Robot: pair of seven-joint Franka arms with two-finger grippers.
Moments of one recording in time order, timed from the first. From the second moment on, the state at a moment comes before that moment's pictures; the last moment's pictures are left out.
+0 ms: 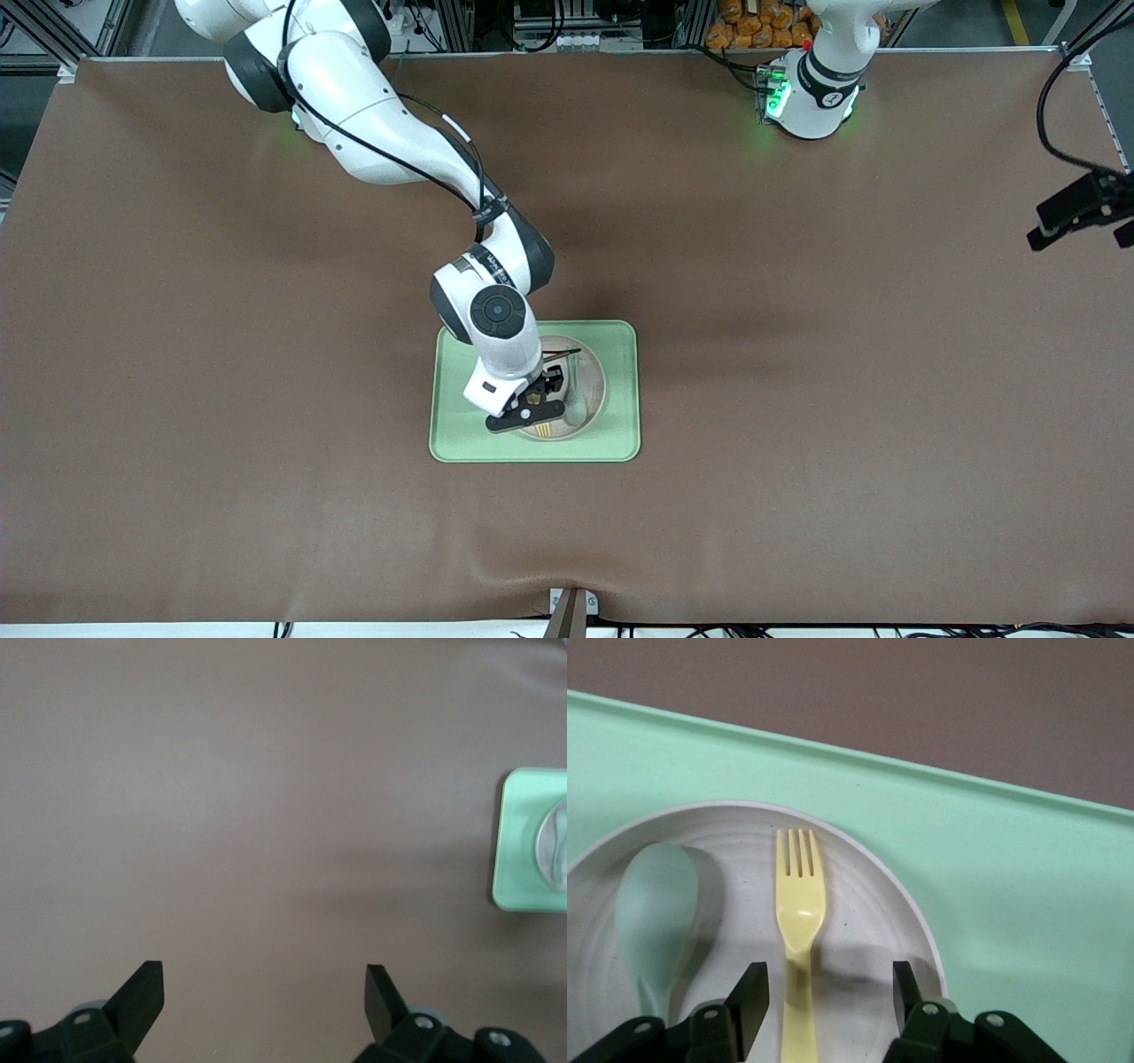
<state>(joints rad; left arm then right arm) 0.05 0.05 -0.04 -1.37 -0.02 1.47 -0.01 0.64 0.98 -0.03 -1.16 -0.04 2.24 0.43</state>
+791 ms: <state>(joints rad) -0.10 0.02 0.03 -1.38 -0.02 1.30 0.02 0.65 1.00 -0.03 -1.16 -0.04 2.26 0.45</state>
